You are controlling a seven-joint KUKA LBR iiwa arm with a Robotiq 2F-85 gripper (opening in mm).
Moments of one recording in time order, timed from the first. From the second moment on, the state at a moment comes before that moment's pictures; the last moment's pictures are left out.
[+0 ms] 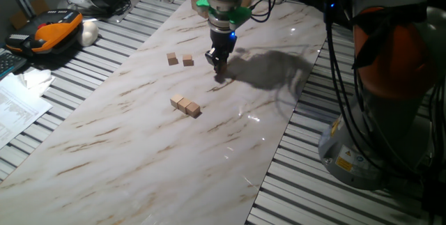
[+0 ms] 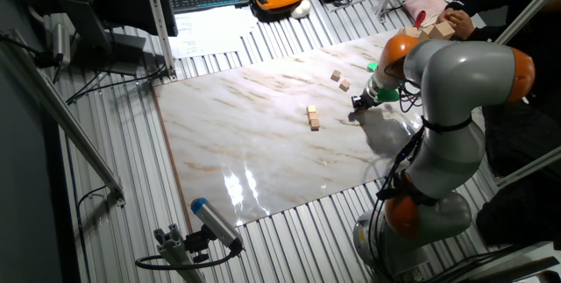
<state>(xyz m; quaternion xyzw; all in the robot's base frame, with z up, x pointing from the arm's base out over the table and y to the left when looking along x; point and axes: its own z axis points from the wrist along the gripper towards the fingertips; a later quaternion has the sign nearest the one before) 0.479 -0.127 0.033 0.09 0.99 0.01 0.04</state>
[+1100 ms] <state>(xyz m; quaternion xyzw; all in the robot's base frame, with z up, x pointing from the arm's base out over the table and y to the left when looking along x) 0.510 -0.039 0.076 0.11 0.99 0.02 0.05</state>
